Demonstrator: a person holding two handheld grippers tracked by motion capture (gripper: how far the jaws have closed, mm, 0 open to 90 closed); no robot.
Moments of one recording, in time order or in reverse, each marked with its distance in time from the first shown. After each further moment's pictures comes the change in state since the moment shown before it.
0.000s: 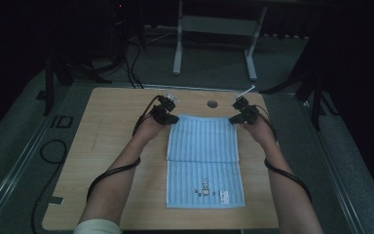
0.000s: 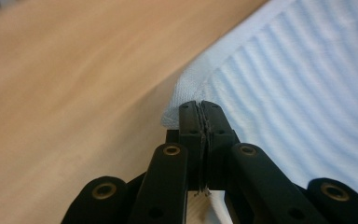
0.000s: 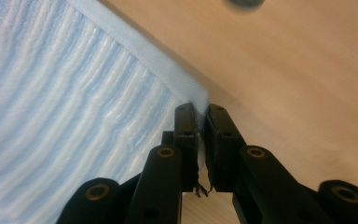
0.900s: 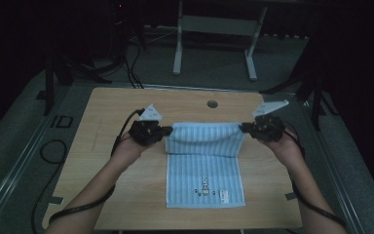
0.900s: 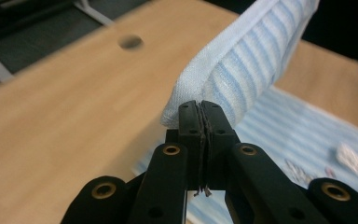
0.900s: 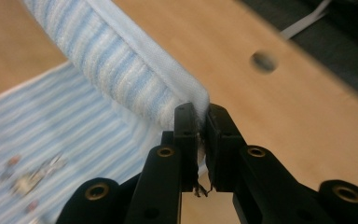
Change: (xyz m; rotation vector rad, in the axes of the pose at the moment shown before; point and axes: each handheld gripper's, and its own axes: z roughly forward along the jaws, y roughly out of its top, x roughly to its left) left arm -0.064 -0.079 -0.088 -0.198 -0.155 0.083; right arm 0.056 -0.076 -0.106 -0.256 0.063 -0.198
